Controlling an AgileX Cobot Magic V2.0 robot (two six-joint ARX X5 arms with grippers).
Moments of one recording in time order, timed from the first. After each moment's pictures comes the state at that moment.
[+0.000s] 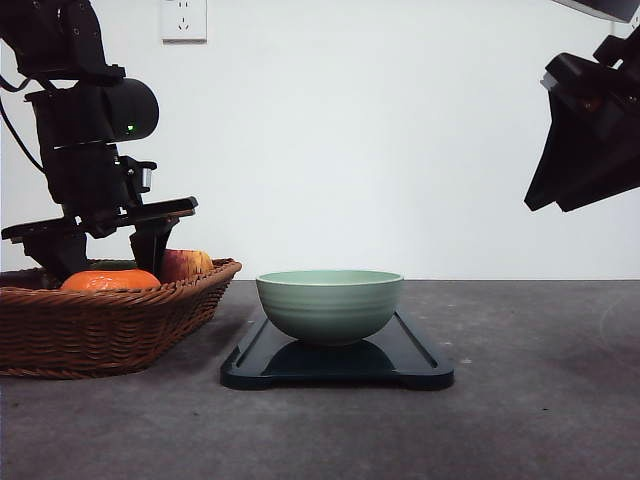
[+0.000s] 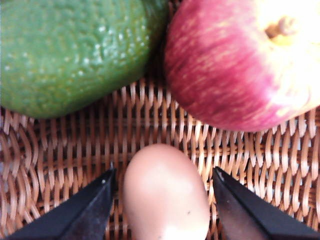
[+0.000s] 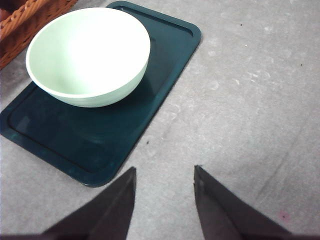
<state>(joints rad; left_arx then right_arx) -0.23 1.91 1.43 -0.74 0.08 -0.26 0.44 0.94 0.59 -0.28 -0.07 0.02</state>
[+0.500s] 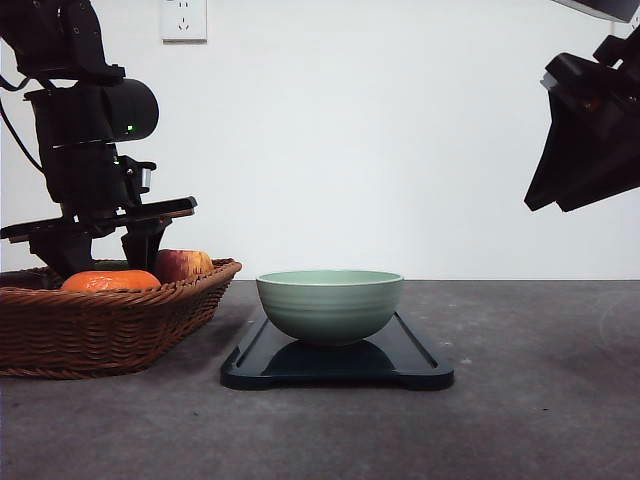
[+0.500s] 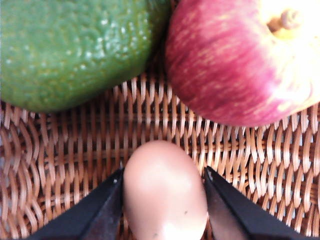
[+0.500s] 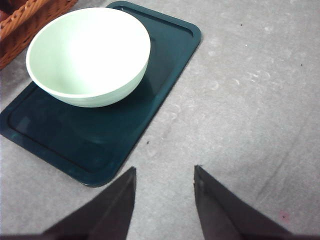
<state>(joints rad) -0.23 1.91 1.43 -0.76 0.08 -0.25 0.44 0.95 0.59 -0.28 -0.07 0.02</state>
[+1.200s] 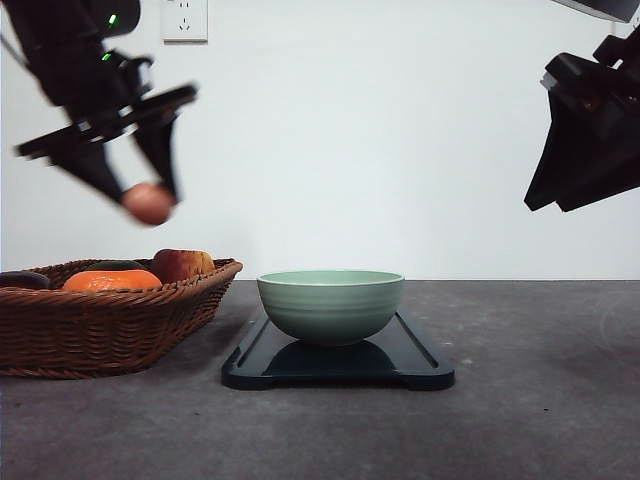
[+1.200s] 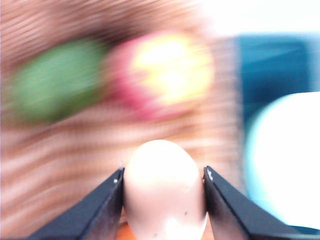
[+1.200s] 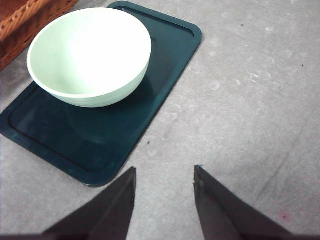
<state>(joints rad) -0.28 1.69 1.43 -0.69 0.28 -0.22 0.44 0.94 0.59 -0.28 -0.07 0.02</state>
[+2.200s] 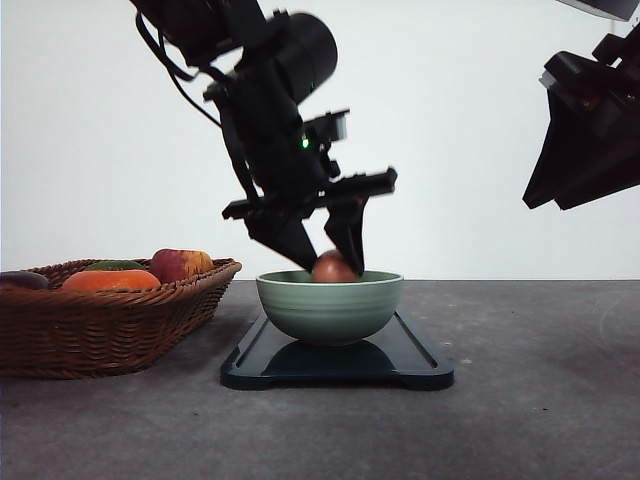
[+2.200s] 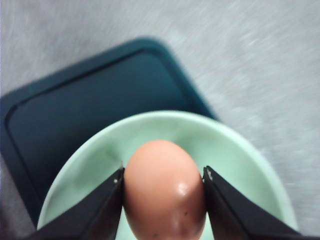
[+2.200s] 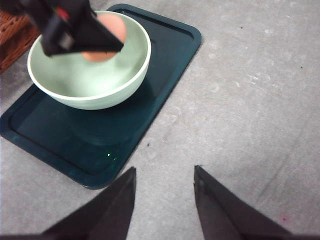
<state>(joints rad) -0.67 1.96 1.43 -0.30 -0.02 -0.16 0.44 0.94 0.59 -0.27 -0.08 0.02</state>
